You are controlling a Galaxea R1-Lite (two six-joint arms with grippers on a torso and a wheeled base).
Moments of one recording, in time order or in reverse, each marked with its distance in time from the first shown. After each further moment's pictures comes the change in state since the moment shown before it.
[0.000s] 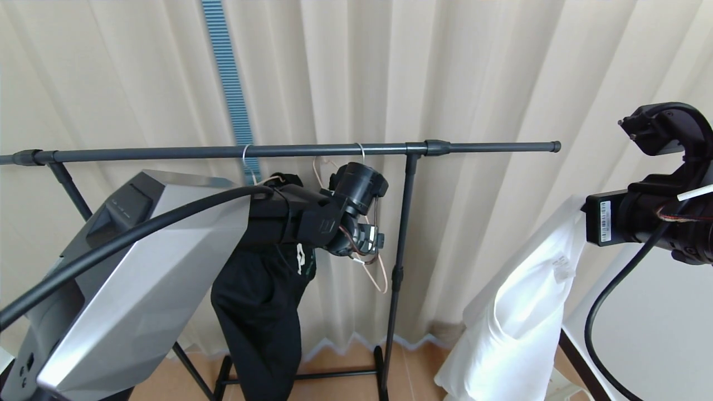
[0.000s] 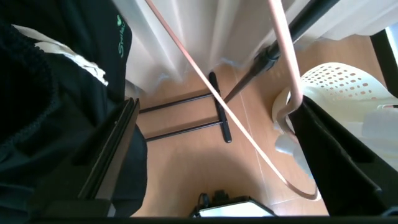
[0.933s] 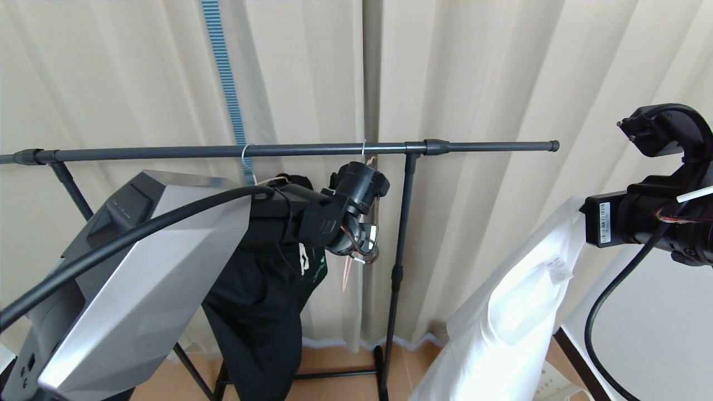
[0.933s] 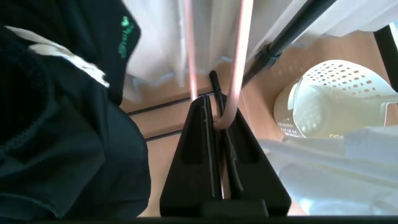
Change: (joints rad) left arm -0.003 -0.003 -0.006 0.001 0.029 0.003; right arm 0.001 0.000 0.003 0.000 0.000 0.000
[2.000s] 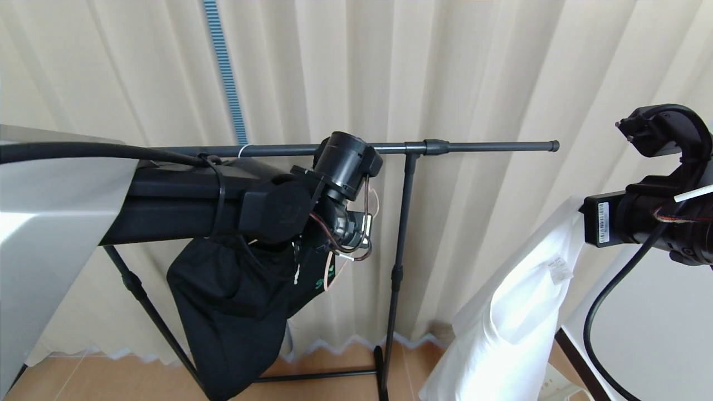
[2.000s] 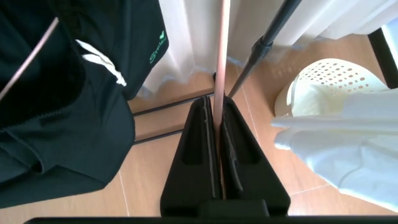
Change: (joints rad) left arm -0.050 -0.258 0.220 -0.002 0.023 0.002; right arm 0.000 0.004 -0.001 0.000 0.000 0.000
